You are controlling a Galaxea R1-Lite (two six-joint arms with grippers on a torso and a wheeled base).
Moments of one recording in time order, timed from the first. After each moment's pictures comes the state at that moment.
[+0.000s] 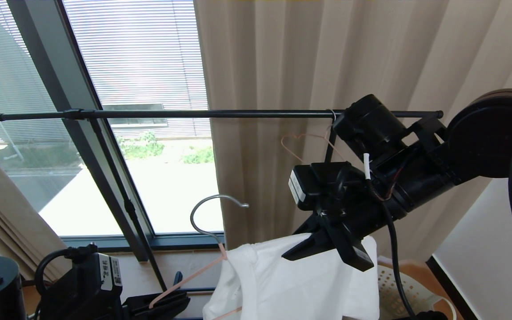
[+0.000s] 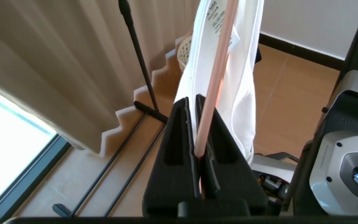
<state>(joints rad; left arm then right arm) -0.57 1.32 -0.12 -0.84 -0.38 0.26 0.69 1.86 -1.55 0.72 0.58 -0.86</state>
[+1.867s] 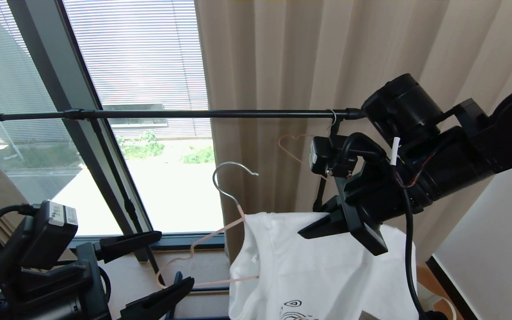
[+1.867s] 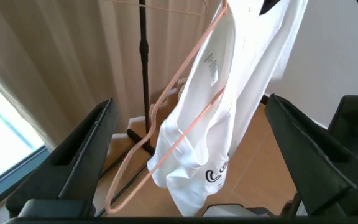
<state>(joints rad) -0.48 1.24 -0.21 -0.83 -0.38 0.02 0.63 1.78 -1.51 0.68 0.48 -0.59</state>
